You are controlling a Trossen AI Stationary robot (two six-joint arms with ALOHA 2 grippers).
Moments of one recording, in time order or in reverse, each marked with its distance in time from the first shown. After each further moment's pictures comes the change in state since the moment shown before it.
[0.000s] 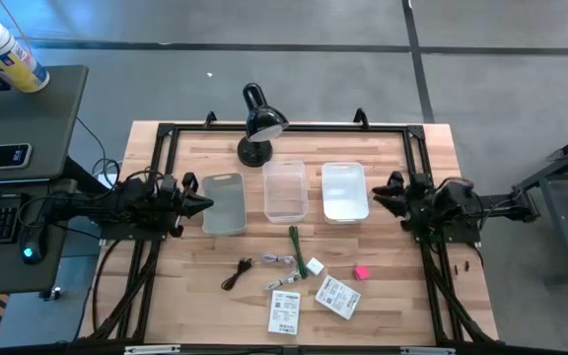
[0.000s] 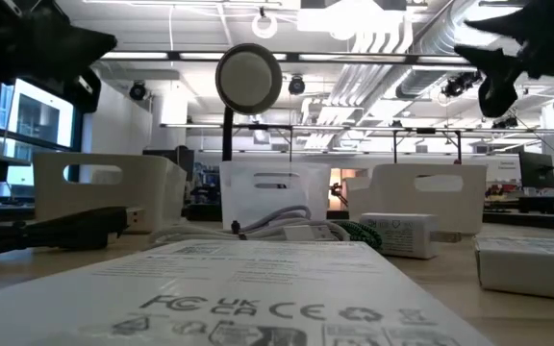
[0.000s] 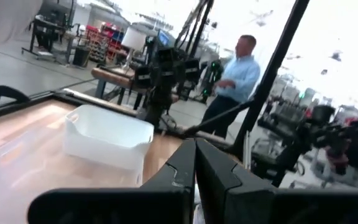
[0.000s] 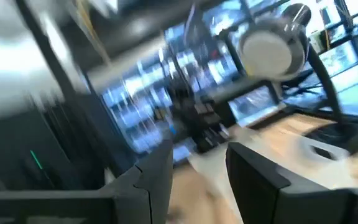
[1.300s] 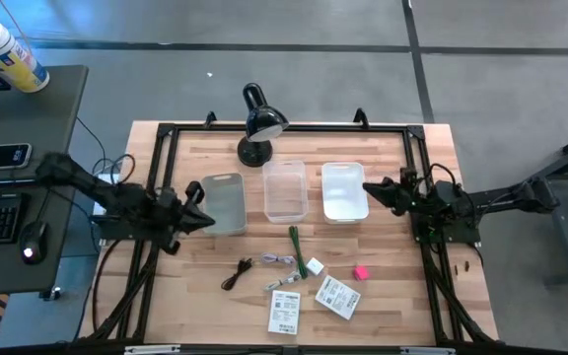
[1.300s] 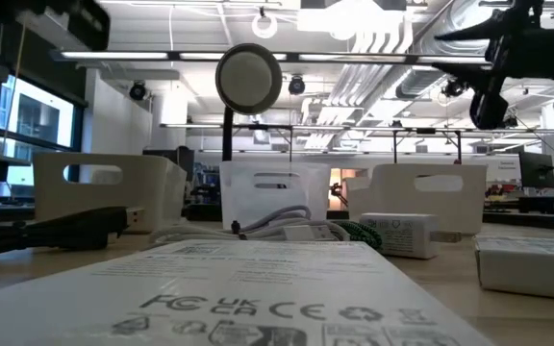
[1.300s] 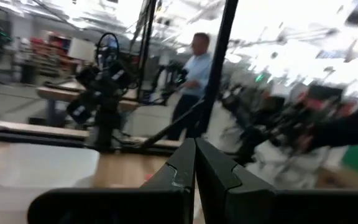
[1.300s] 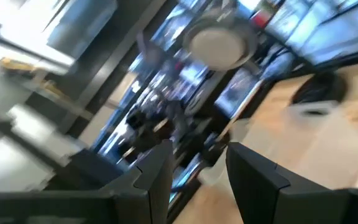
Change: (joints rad) left arm -0.363 0.478 0.194 0.312 -0.176 0.207; right arm 0.000 0.360 0.044 0.216 0.114 0.371
